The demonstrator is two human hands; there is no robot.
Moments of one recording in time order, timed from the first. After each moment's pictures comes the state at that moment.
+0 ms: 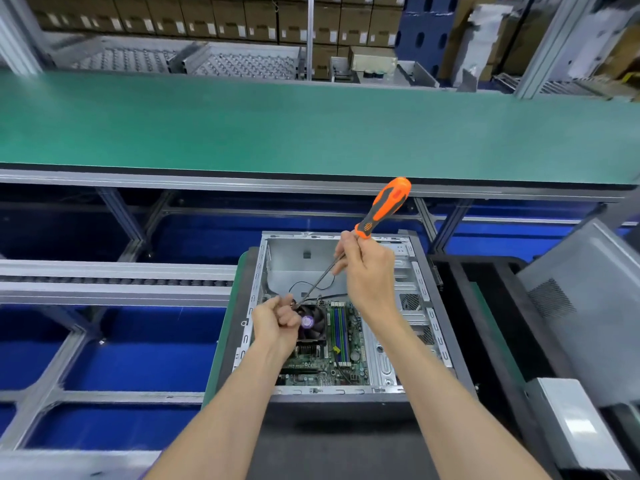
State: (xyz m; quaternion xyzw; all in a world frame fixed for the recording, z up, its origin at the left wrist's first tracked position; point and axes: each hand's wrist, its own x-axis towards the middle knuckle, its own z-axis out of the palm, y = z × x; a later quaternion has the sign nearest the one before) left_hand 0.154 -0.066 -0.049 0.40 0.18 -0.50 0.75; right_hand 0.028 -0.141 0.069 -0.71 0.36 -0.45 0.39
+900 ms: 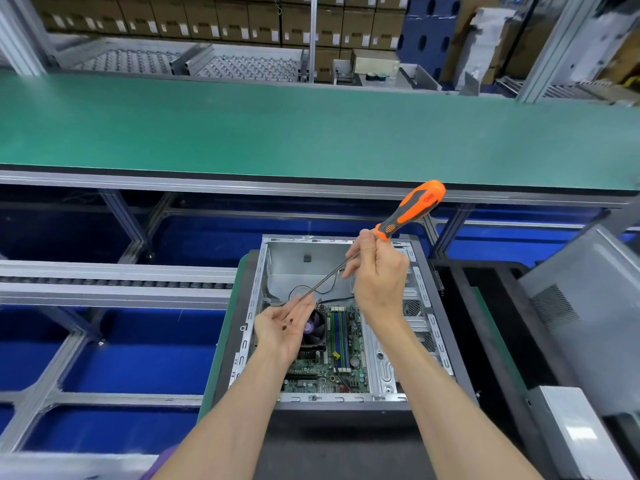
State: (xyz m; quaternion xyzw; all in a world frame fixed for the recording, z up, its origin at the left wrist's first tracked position) left_hand 0.148 -0.070 -0.051 0.27 0.18 -0.53 0.78; right_hand 0.026 -0.148 0.069 -0.68 0.33 -0.54 0.37
